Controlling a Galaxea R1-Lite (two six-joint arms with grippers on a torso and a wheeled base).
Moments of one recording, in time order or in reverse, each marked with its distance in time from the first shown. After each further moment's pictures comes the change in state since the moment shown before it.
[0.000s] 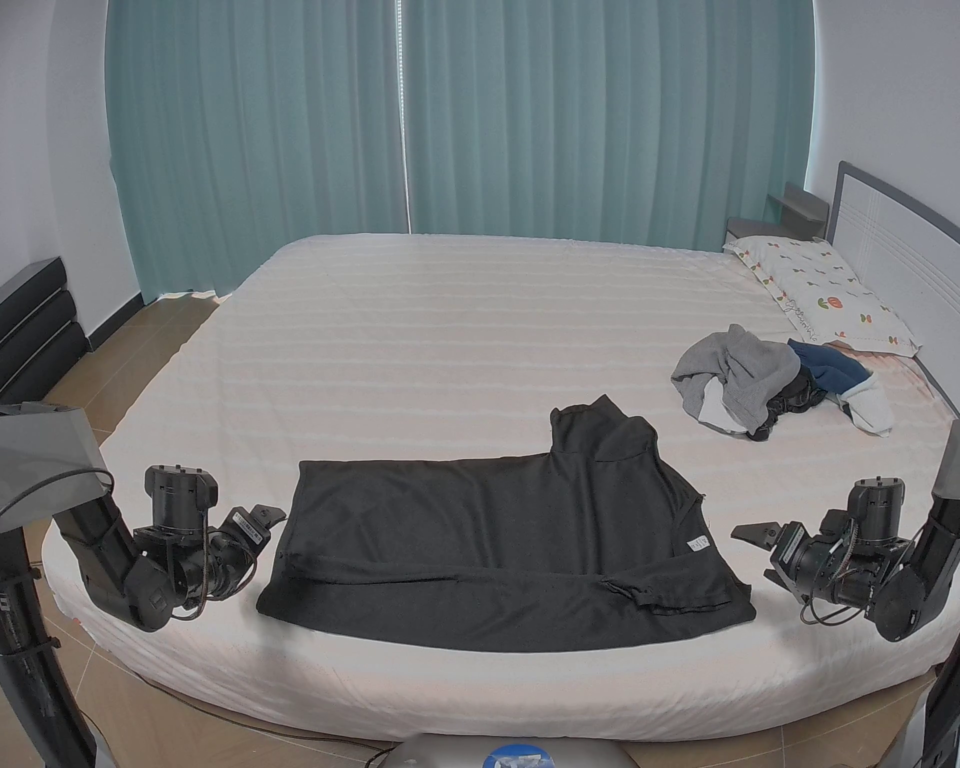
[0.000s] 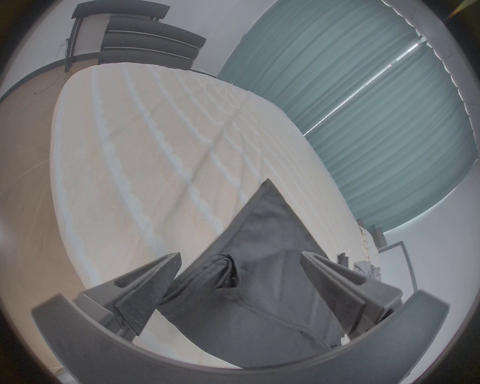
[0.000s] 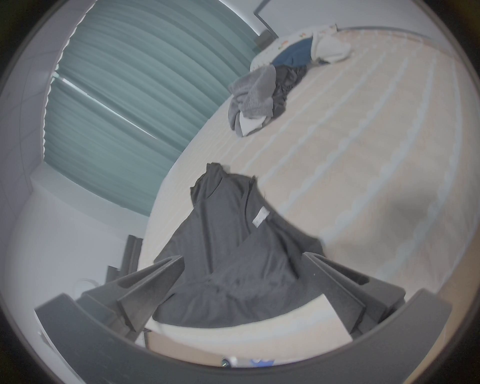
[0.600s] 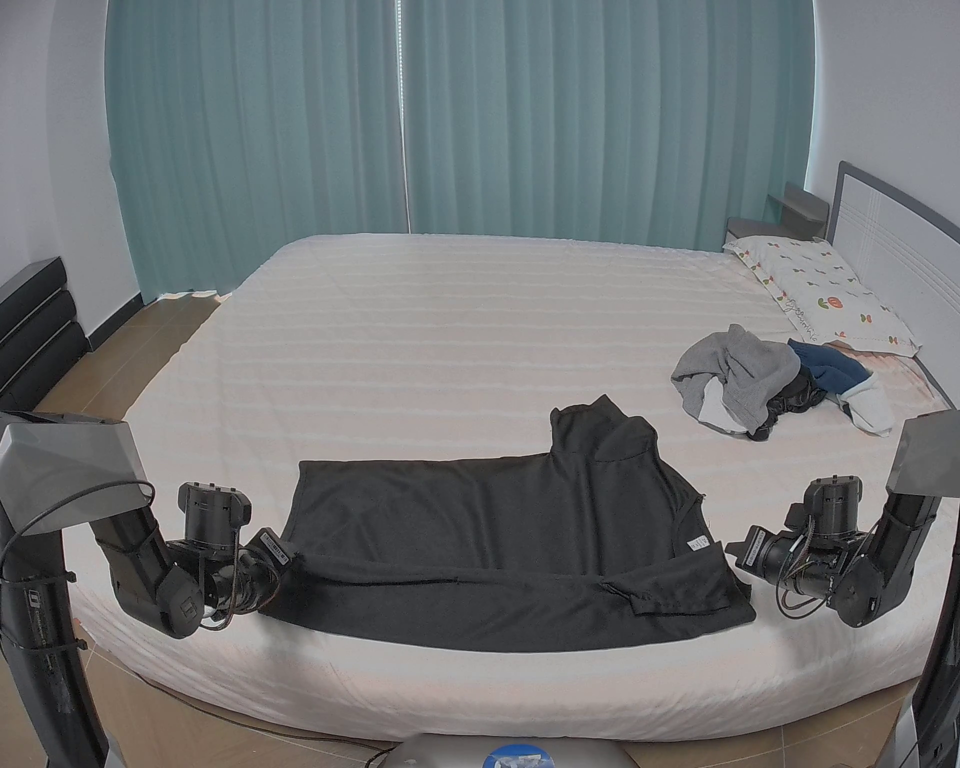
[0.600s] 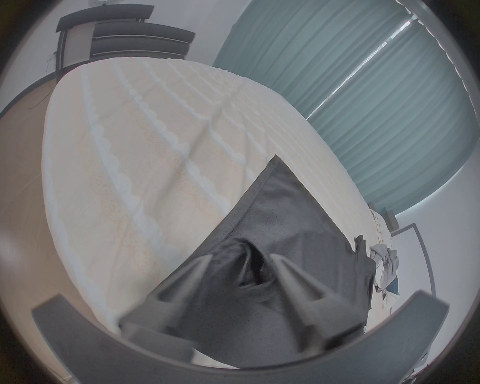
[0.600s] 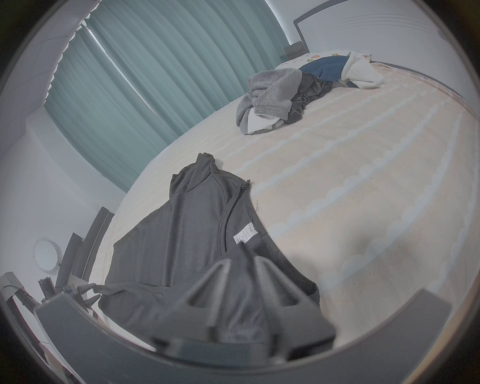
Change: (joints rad) left arm -0.045 0.115 -0.046 0.004 0.037 0.046; right arm 0.048 0.172 -0.172 0.039 -0.134 -0.234
